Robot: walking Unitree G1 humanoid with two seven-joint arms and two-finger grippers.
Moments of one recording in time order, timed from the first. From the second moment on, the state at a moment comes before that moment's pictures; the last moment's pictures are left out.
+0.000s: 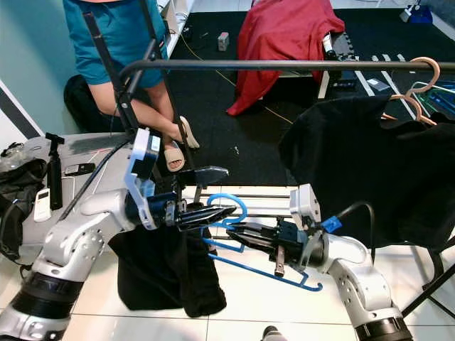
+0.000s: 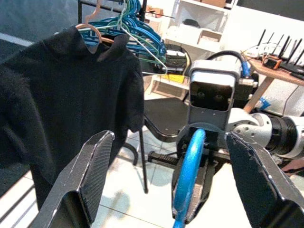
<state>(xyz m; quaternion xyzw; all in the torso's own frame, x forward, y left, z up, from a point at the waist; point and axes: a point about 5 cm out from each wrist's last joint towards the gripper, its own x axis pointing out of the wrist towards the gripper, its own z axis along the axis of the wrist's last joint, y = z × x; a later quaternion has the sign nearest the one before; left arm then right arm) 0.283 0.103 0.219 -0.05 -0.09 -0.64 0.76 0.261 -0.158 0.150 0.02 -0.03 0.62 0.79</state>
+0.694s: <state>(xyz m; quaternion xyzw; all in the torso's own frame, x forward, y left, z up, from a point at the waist) 0.277 0.100 0.216 -0.04 -0.08 -0.67 0.74 0.263 -0.160 0.148 0.01 -0.02 0.62 0.78</state>
